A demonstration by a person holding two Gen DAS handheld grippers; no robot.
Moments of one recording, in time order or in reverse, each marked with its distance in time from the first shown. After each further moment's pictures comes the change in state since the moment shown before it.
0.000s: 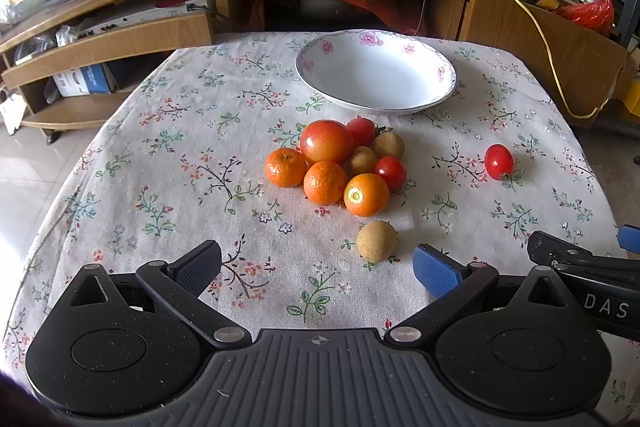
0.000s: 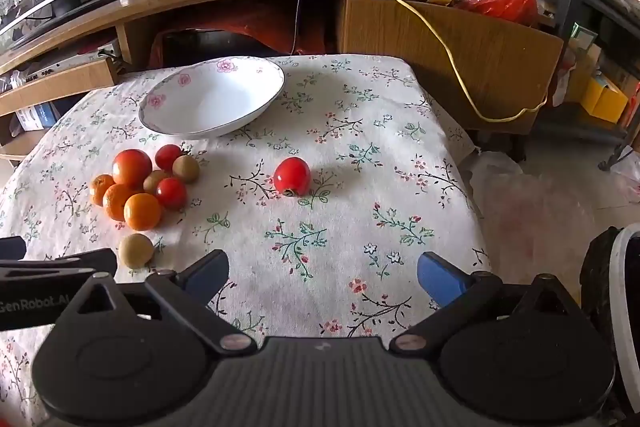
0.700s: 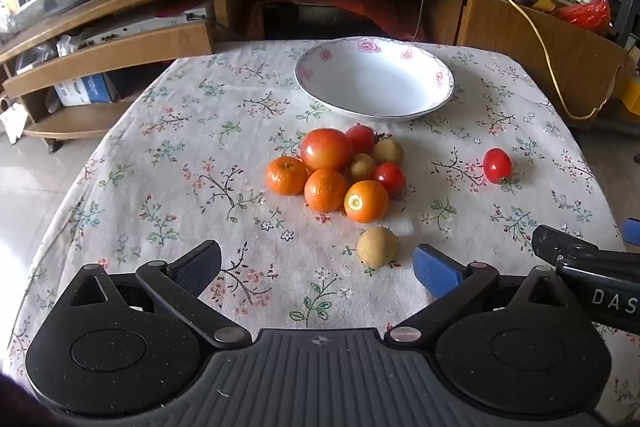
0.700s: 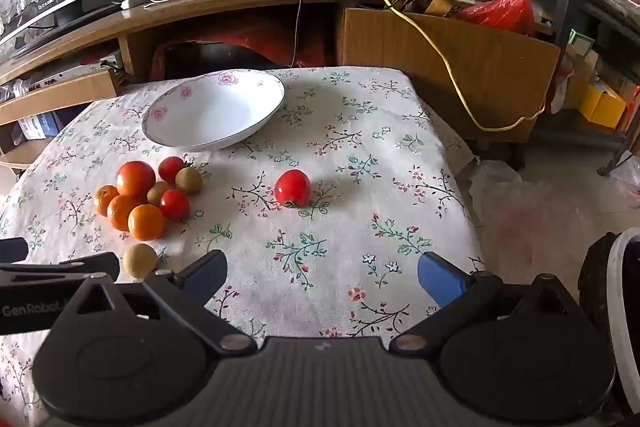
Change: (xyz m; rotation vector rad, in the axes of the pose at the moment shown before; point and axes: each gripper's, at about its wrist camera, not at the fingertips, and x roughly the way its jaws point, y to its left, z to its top) left arm -0.004 -0.003 0.004 0.030 -0.021 0.011; right arm -0.006 -0.002 0.002 0.004 -0.033 0.003
